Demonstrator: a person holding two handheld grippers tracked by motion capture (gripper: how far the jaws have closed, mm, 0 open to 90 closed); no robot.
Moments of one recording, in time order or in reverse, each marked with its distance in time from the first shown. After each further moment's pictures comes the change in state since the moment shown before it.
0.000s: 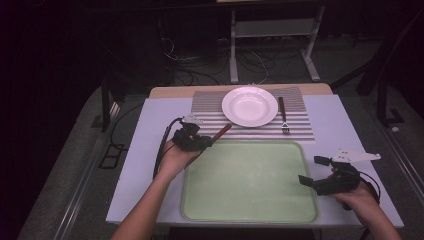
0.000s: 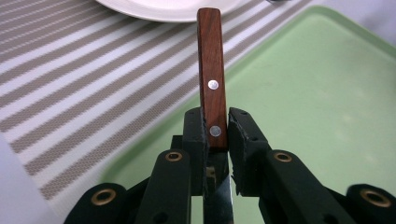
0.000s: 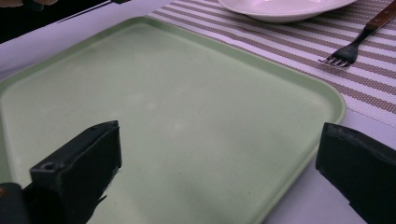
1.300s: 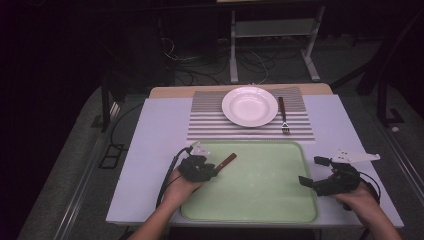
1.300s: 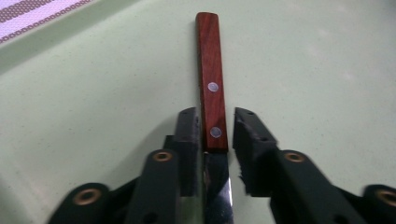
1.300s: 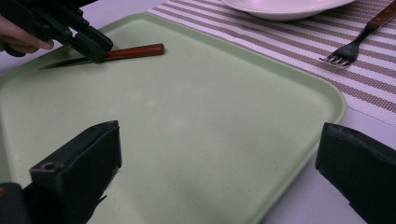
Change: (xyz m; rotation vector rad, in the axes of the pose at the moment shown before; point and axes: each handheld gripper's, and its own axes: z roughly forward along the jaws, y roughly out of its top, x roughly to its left) left arm -0.041 -0.059 0.019 0.048 -0.008 0.001; right arm 0.001 -0.001 0.000 0.008 -0.001 -0.012
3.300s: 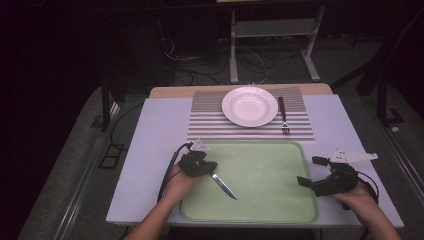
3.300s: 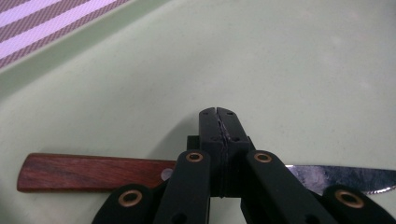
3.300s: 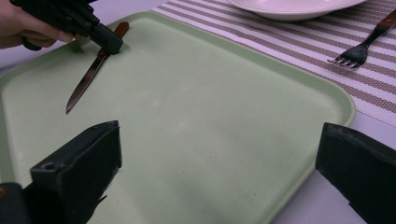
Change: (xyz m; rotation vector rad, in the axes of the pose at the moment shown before) left arm 0.015 0.003 0.005 0.014 -0.017 0.013; right arm 0.002 0.002 0.003 0.005 0.014 -0.011
